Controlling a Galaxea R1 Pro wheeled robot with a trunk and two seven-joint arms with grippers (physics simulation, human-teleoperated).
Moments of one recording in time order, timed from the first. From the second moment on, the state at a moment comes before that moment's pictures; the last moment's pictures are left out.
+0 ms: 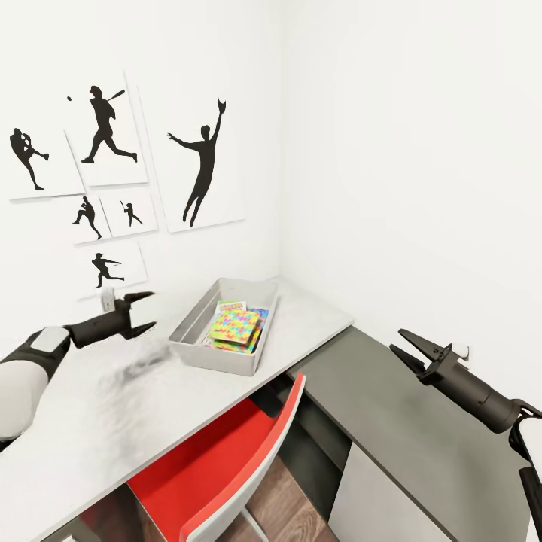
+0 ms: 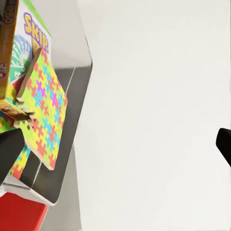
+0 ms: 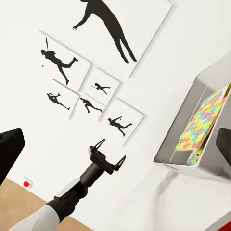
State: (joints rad) left arm -1.17 0.37 0.68 -0.23 0.40 1.04 -0.64; right arm -0.29 -0.23 -0.36 -1.57 -1.18 0.96 0.57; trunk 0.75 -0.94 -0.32
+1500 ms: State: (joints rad) left arm -0.69 0.59 0.43 -0.58 0.39 0.93 -1.57; right arm -0.29 -0.20 -0.35 -1.57 -1.13 0.96 0.57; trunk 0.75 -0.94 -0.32
